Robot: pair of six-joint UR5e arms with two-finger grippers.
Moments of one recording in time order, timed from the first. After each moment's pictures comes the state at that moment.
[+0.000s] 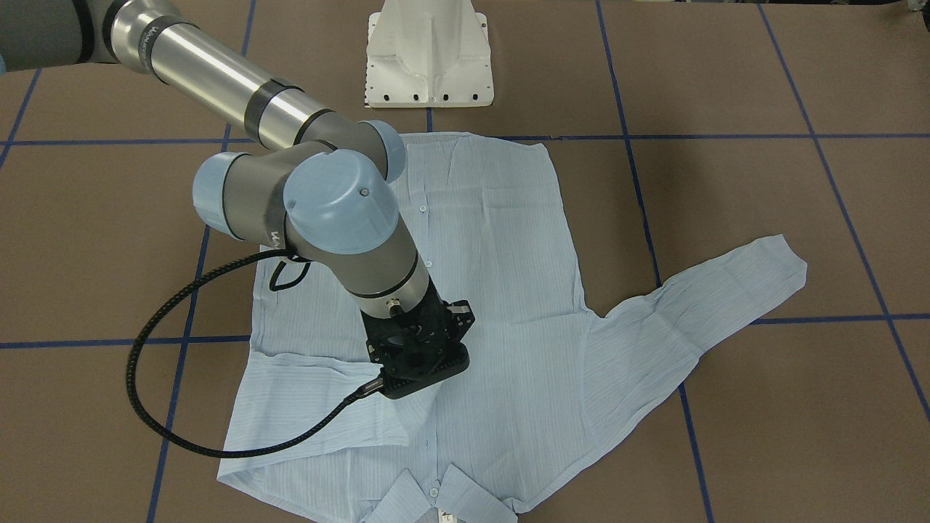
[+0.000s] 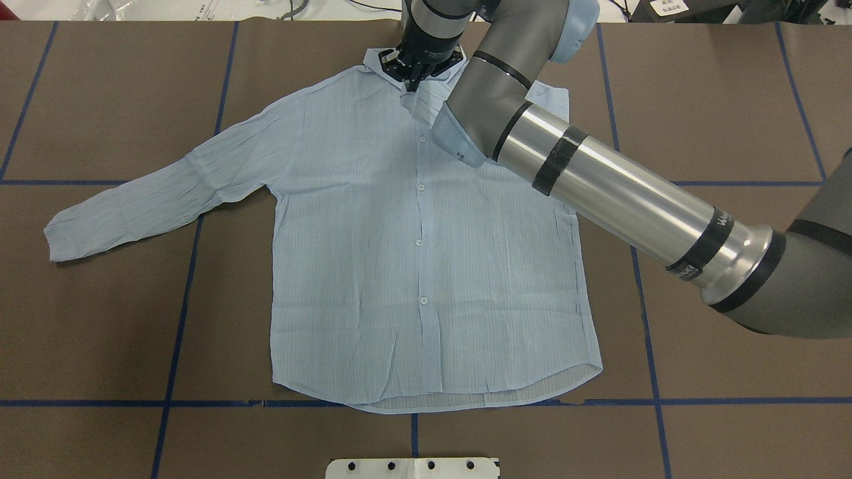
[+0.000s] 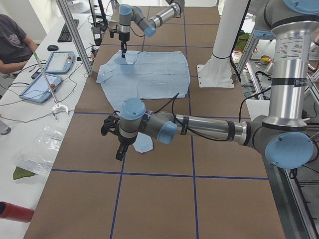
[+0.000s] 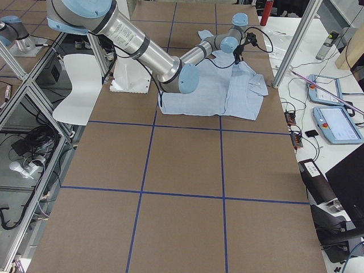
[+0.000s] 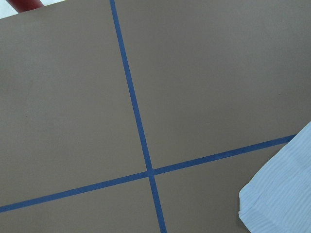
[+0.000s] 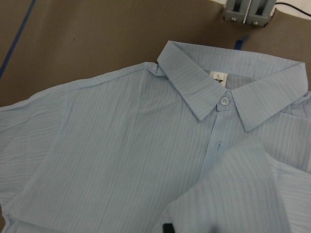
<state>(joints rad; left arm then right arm) -1.51 -1.56 -1.68 -1.89 -2.29 -0.08 0.80 -0.45 1.01 -1.21 2.05 0.79</state>
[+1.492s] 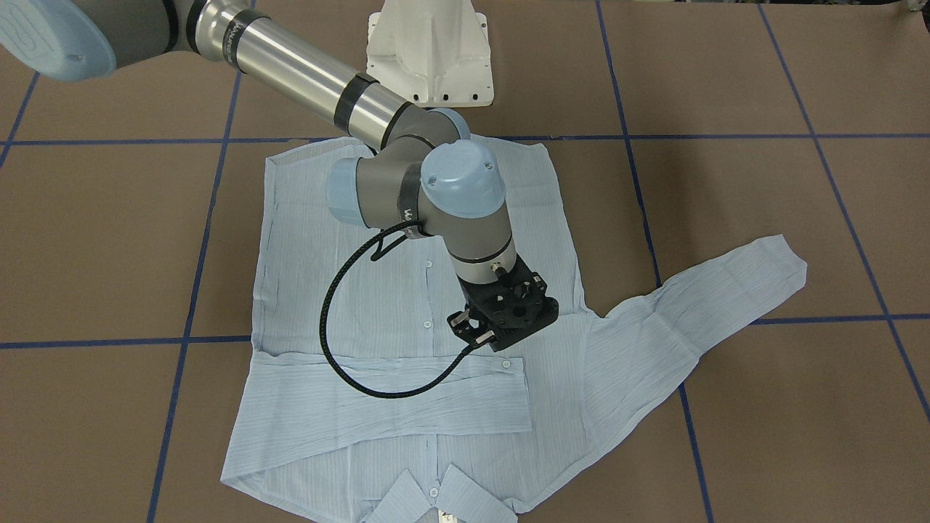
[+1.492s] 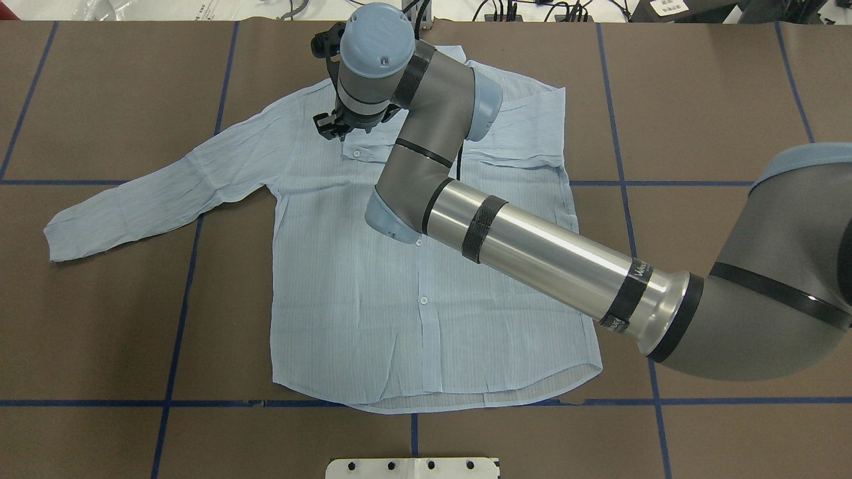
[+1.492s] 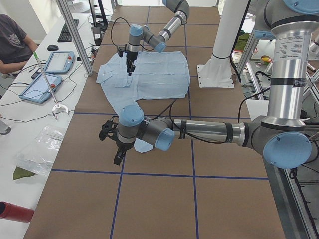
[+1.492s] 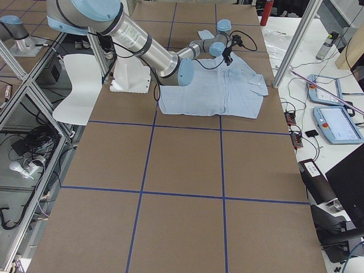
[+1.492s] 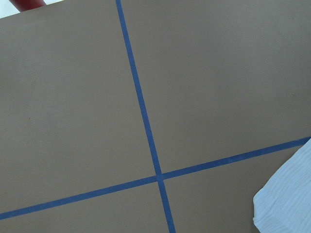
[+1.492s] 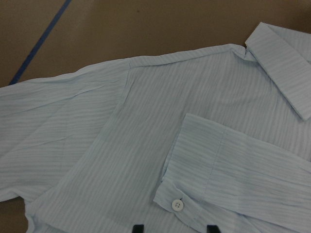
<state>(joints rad) -1.51 -1.58 -1.61 -1.97 -2.29 -0.09 0.64 -0.37 0.87 -1.06 1.85 0.79</state>
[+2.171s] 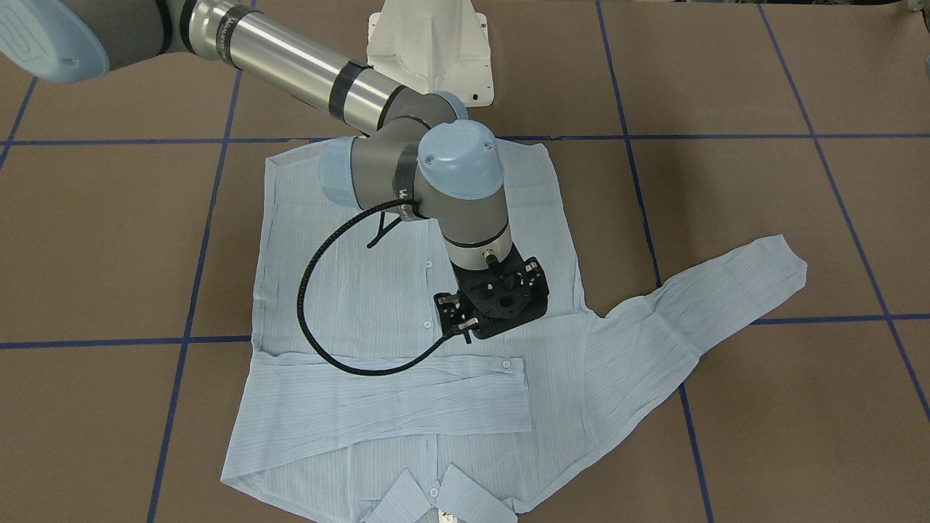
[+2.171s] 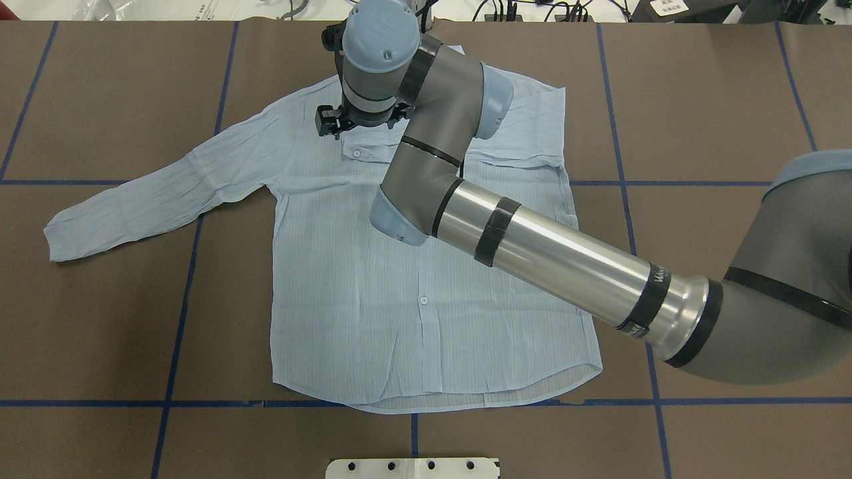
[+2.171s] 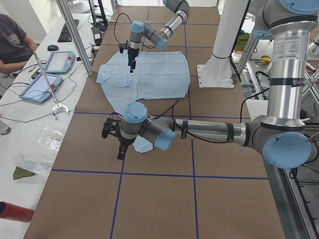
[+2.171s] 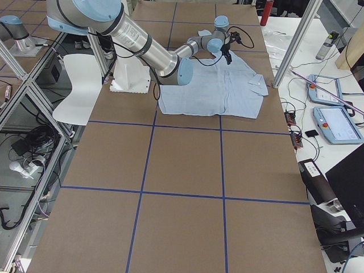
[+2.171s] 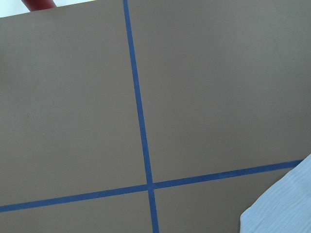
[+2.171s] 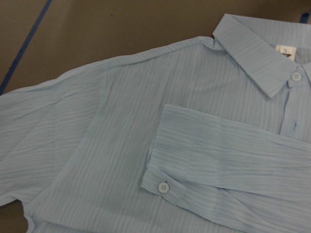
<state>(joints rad) -1.44 -1.55 -1.62 -2.14 -2.28 -0.42 0.66 -0.44 1.05 -1.24 1.86 0.90</state>
